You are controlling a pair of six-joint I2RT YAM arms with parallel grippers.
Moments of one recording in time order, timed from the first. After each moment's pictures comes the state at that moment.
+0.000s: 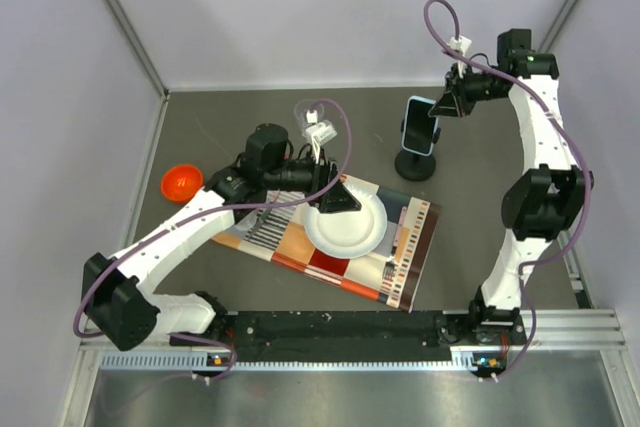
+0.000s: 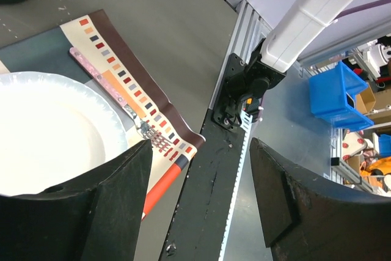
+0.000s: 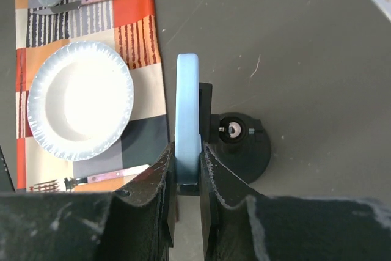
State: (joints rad) left arm -0.66 1.27 1.09 -0.20 0.77 -0.41; right arm -0.05 1.90 2.01 -1.14 -0.92 -0.72
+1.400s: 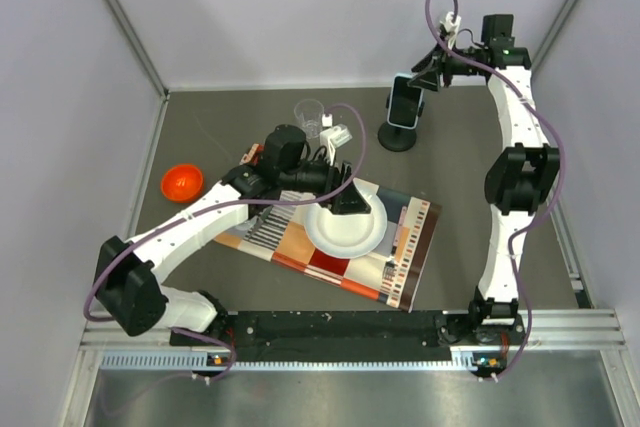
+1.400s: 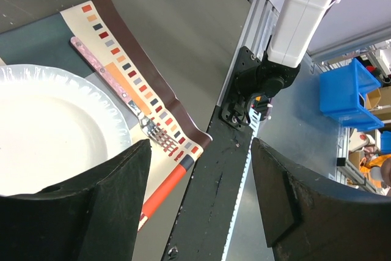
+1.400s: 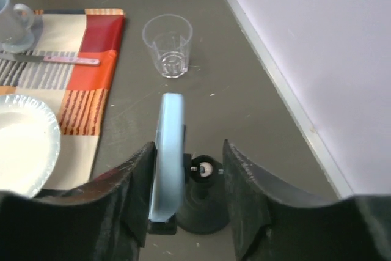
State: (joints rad) left arm -0.70 1.36 1.12 -0.21 0.71 -0.41; right arm -0.01 2.25 2.36 -0.85 -1.18 -0.71
